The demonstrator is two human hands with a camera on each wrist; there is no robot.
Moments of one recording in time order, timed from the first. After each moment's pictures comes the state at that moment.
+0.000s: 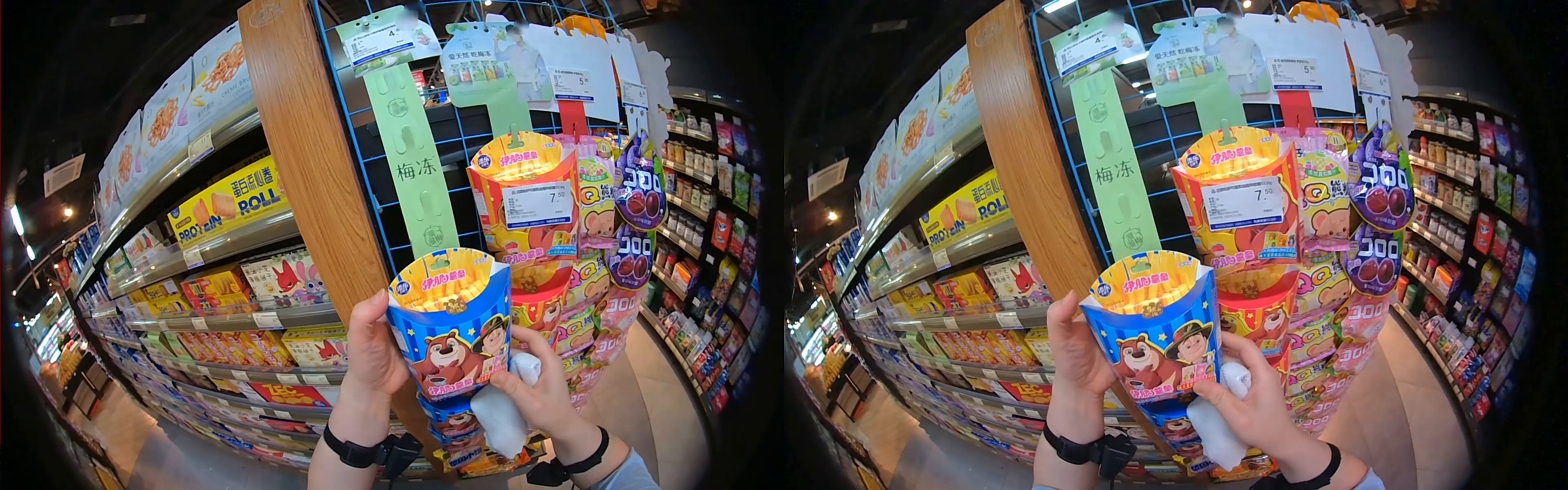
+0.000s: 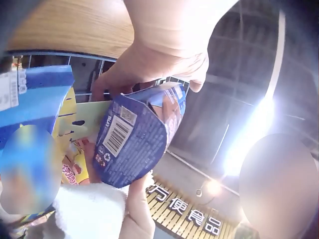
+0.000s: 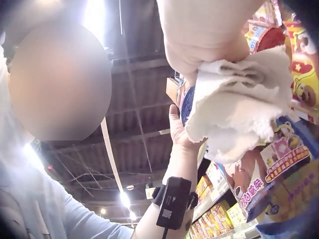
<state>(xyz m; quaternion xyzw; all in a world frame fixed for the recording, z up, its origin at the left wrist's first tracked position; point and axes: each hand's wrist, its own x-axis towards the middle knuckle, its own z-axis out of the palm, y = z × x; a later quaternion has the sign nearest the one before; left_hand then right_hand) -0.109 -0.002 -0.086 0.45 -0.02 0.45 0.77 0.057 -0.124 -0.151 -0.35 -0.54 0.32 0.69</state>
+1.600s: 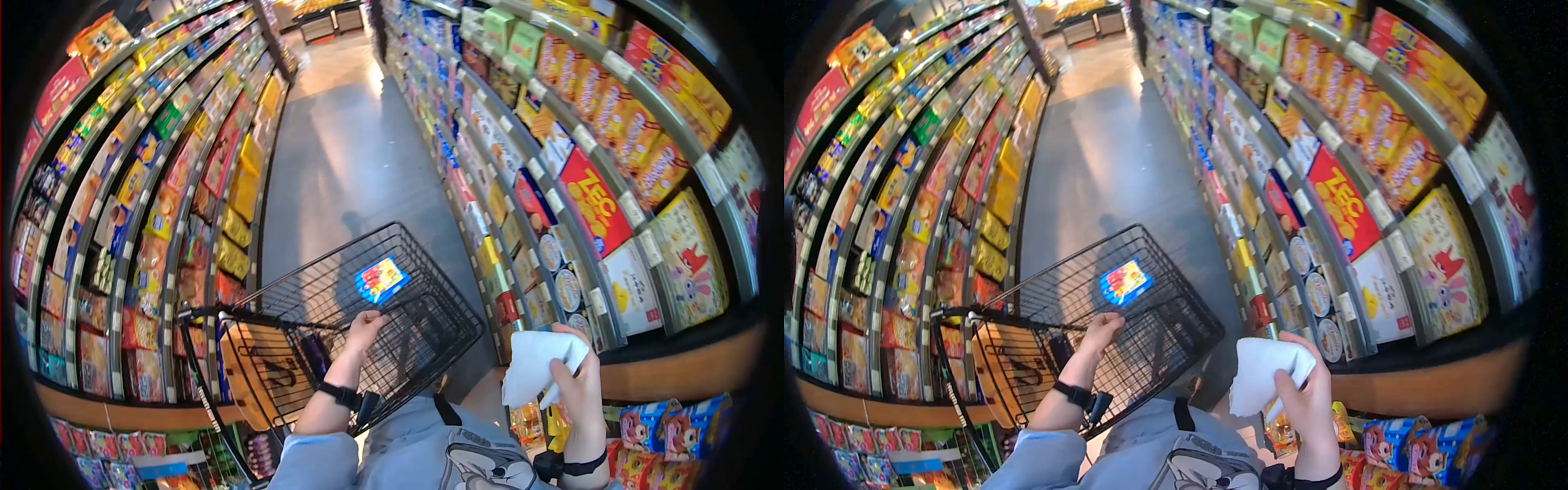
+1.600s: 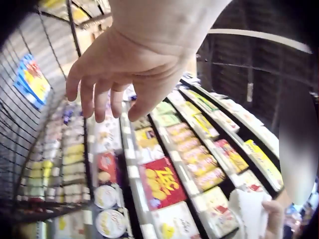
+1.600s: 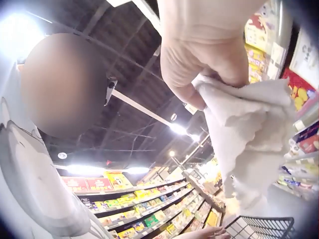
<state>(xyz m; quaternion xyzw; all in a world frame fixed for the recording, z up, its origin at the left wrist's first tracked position) -0.480 -0.311 -0.564 -0.04 0.74 0.59 0.31 -0.200 -0.067 -0.298 -0.28 -0.70 0.63 0.19</state>
